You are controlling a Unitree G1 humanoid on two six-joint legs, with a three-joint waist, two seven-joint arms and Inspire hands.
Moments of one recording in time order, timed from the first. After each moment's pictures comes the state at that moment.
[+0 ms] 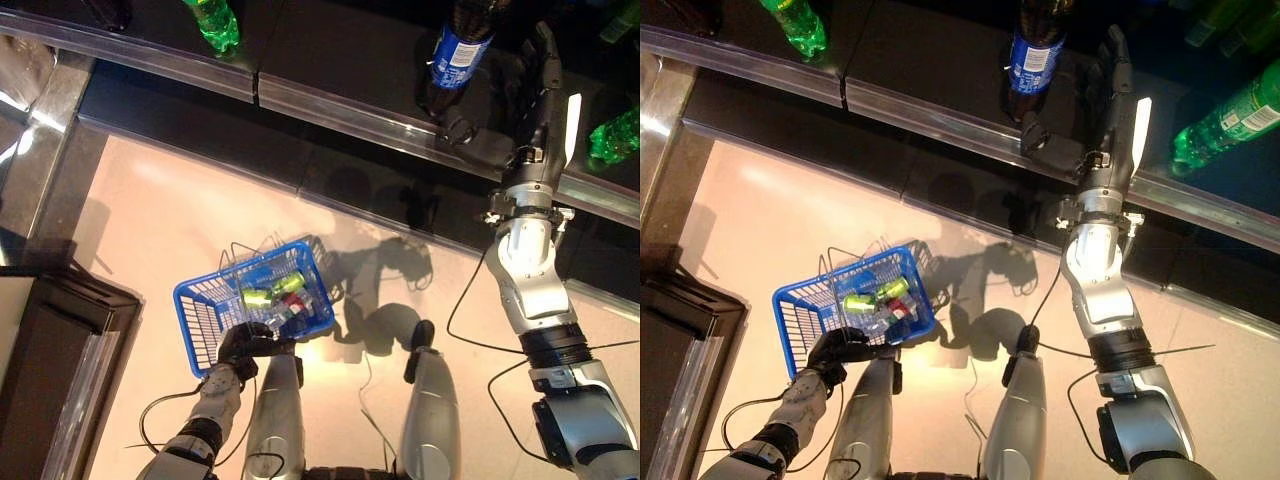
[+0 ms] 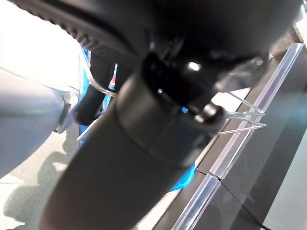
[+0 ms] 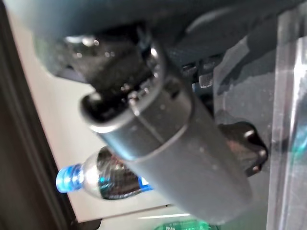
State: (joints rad) left arm -0.31 0.25 -0.22 1.05 -0.48 -0.20 0.08; right arm -0.64 -0.52 0.11 0.22 0.28 -0.20 -0.42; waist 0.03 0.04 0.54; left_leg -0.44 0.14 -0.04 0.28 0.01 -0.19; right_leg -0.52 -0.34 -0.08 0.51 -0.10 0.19
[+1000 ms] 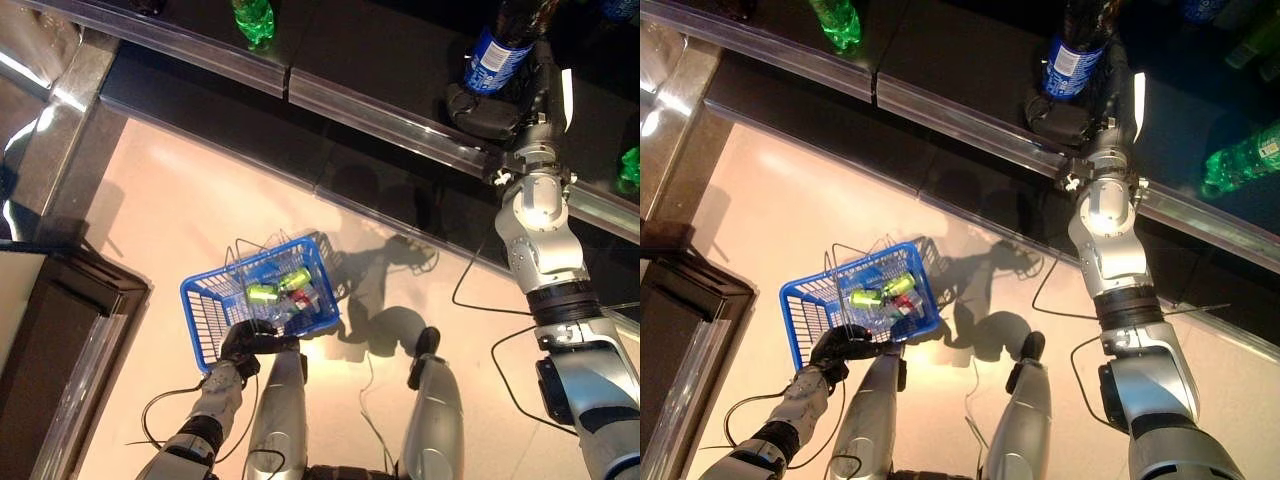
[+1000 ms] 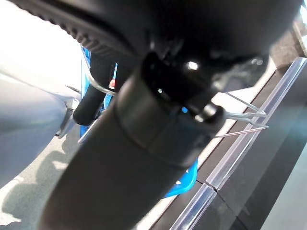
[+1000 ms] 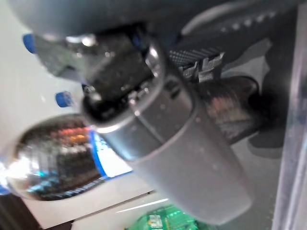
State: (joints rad) left arm -0.31 0.26 -0.23 1.02 -0.48 -0.17 0.07; right arm -0.87 -0.56 0.13 0.46 0.45 -0.09 -0.29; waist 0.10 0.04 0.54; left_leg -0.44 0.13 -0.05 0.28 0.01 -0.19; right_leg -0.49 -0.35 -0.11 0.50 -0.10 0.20
